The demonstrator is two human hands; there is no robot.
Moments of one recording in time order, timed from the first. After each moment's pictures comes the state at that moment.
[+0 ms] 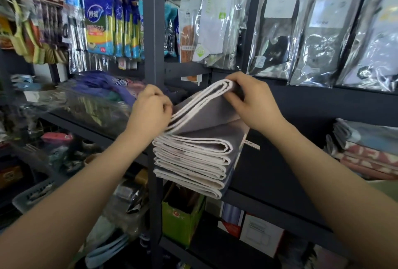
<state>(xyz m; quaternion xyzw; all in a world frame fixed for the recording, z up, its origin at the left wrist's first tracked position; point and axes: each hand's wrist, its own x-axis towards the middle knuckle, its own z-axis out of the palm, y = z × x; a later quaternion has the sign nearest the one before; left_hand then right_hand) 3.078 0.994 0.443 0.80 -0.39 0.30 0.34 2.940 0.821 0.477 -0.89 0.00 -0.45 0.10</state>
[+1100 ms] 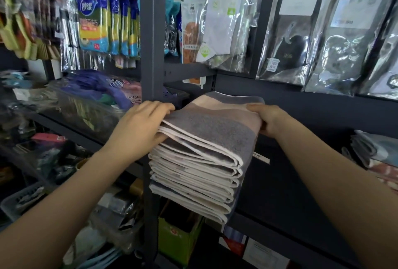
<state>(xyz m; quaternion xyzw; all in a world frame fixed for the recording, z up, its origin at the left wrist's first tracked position) 3.121 1.002 0.418 0.73 -0.52 0.40 0.18 3.024 0.706 0.448 -0.61 0.33 -0.28 0.67</state>
